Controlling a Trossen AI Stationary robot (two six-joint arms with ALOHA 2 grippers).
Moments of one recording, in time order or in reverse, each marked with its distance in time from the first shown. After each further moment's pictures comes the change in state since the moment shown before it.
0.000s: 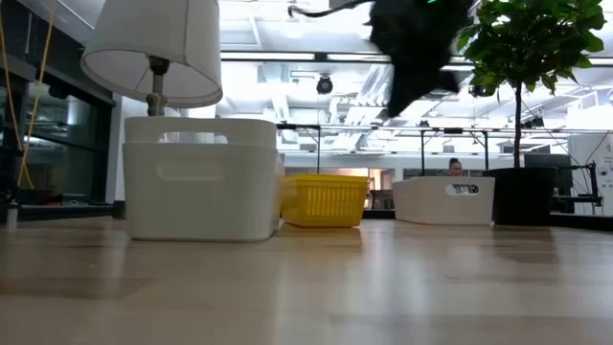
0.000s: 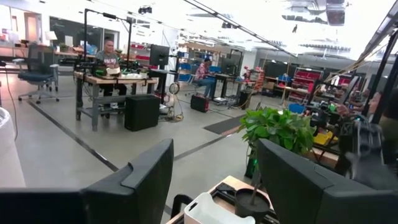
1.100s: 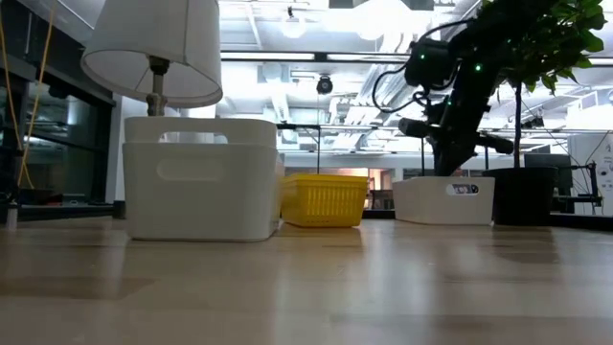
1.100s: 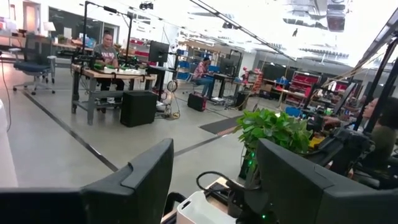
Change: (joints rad) left arm 0.000 0.006 0.000 0.000 0.000 -0.052; right arm -0.507 -0.194 -0.407 0.127 0.172 0.231
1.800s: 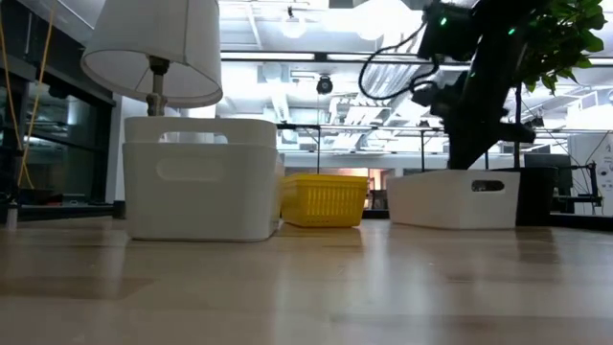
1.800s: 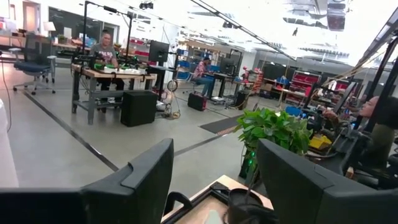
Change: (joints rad) left arm 0.000 0.000 0.000 -0.003 0.000 0.000; right arm 0.236 -0.065 0.000 -0.131 -0.219 0.031
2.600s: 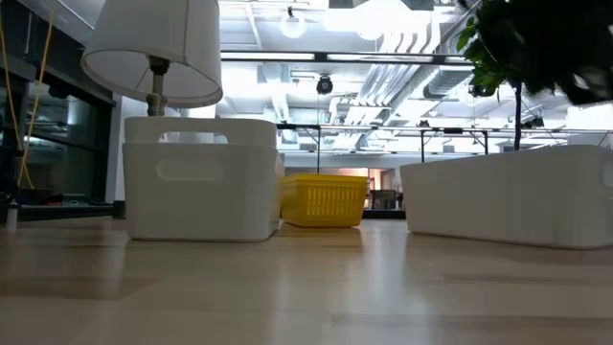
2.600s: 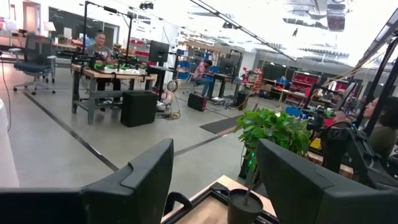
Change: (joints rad) left arm 0.000 0.000 0.000 0.002 0.000 0.000; right arm 0.637 -0.101 0.000 0.123 -0.104 0.510
